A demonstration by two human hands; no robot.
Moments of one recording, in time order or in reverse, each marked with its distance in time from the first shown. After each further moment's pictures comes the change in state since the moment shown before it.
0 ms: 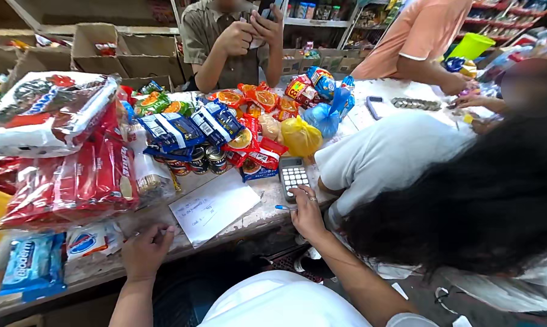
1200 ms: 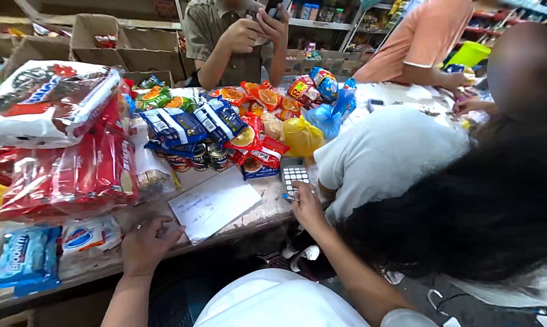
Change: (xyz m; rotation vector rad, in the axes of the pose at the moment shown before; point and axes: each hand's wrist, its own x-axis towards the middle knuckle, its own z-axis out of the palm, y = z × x) left_hand 0.004 0.001 -0.002 0.004 -0.132 -0.006; right_hand 0.026 -0.014 -0.018 0.081 -0.161 0.197
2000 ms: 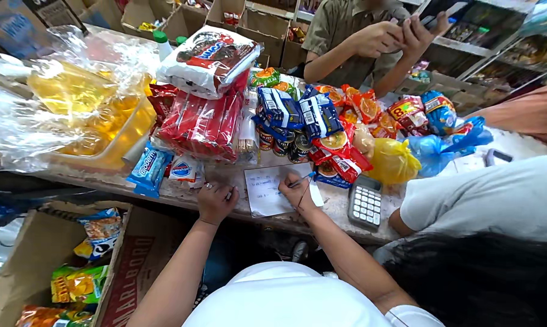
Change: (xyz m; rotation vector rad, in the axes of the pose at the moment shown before) left_hand -0.010 -0.009 0.021 0.155 0.575 0.064; right_hand 0.067 -0.089 0.152 0.562 -0.309 -0.291
